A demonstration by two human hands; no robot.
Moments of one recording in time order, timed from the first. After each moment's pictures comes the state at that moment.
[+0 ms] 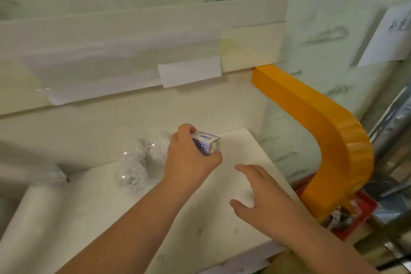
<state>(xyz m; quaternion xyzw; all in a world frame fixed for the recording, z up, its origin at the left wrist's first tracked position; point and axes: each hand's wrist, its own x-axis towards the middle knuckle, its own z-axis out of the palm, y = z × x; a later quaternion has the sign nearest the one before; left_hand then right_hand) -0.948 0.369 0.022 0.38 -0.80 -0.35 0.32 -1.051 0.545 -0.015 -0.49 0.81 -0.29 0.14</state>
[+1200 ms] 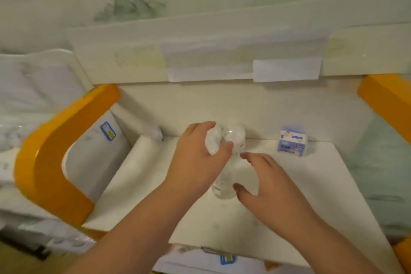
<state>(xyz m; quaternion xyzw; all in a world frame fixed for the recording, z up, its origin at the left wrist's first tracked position) -0.822 0.398 0.076 0.48 -0.77 -0.21 0.37 -0.980 0.479 0.023 -0.65 0.67 -0.34 0.13</state>
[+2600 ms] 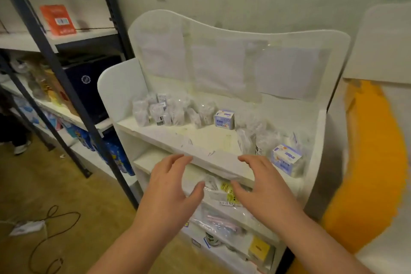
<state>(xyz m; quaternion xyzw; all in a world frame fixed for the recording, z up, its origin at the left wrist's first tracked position) -0.203 0.335 0.026 0.65 -0.70 -0.05 0.30 -0.423 0.292 0.005 -0.75 0.55 -0.32 0.19</state>
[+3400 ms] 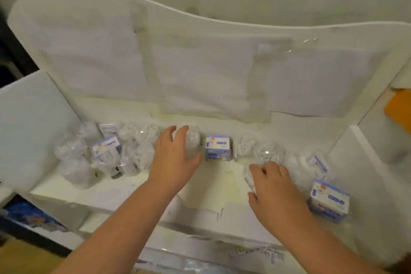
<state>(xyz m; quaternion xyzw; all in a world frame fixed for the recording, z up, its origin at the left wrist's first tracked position) -0.159 -0.005 -0.005 0.58 -0.76 -0.11 0.28 -0.365 0.118 -0.018 -0.67 0.74 -0.07 0.00</state>
